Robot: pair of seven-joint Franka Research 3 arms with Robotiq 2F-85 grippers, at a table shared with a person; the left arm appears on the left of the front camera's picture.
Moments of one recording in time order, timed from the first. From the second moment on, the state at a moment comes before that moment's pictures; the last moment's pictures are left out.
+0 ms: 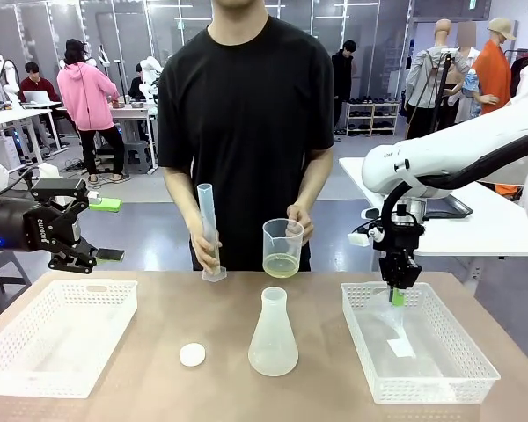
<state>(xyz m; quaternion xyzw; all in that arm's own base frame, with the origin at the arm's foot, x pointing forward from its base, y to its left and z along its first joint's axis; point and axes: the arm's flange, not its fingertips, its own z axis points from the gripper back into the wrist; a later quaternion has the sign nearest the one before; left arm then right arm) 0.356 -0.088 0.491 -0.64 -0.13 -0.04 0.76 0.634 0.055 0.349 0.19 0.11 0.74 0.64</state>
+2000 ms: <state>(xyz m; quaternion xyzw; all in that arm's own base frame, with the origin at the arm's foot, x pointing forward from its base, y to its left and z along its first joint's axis) 0.356 -0.088 0.492 -0.64 -0.13 -0.04 0.76 0.520 0.084 0.588 -0.18 -0.11 0.68 0.70</state>
